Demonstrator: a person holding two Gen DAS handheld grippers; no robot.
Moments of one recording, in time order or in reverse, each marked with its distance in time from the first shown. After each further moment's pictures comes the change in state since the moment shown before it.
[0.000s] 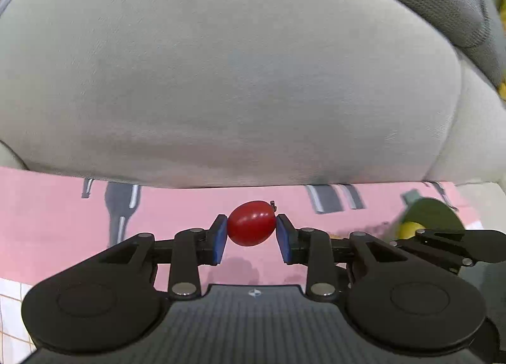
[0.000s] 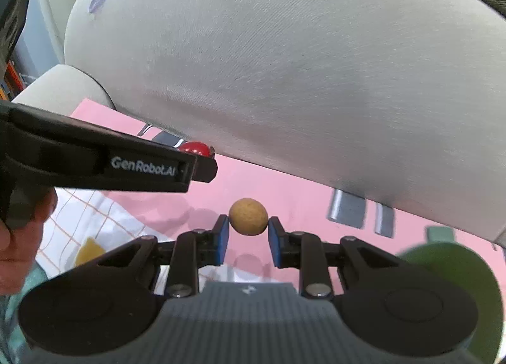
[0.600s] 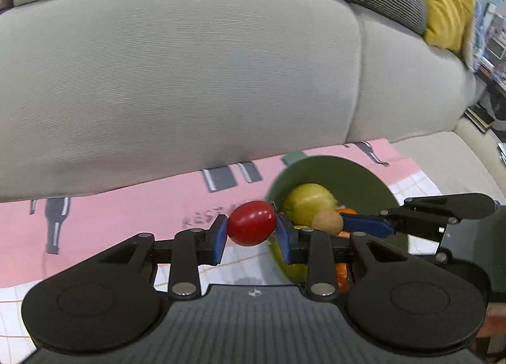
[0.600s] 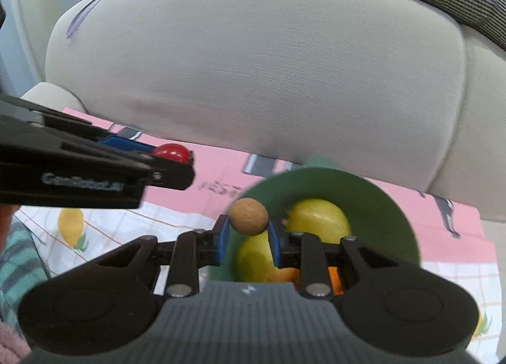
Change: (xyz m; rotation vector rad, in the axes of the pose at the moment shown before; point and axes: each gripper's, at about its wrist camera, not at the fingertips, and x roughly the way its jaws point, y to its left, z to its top) left arm -0.023 -0.117 -0.031 0.205 0.012 -0.108; right arm -0.083 -0.067 -0.064 0.088 -0.043 -0.093
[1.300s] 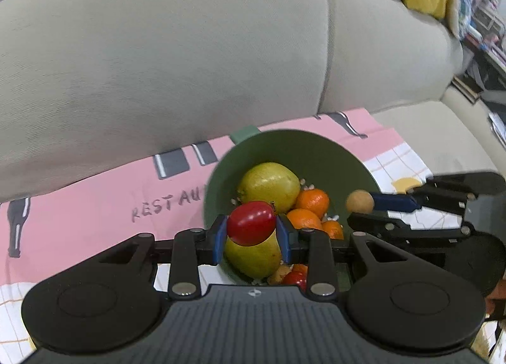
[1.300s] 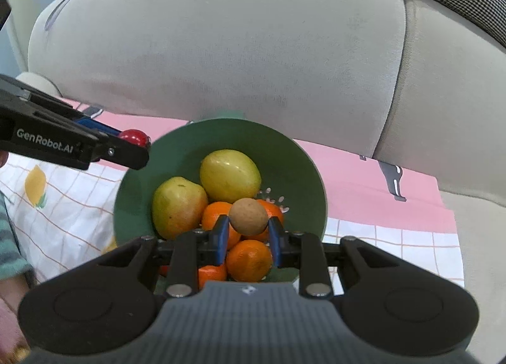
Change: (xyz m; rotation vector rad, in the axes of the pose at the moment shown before) left arm 0.040 -0.045 -0.001 0.076 0.096 -0.038; right arm -0.014 -0.076 -0.043 -0.017 0.028 -0.045
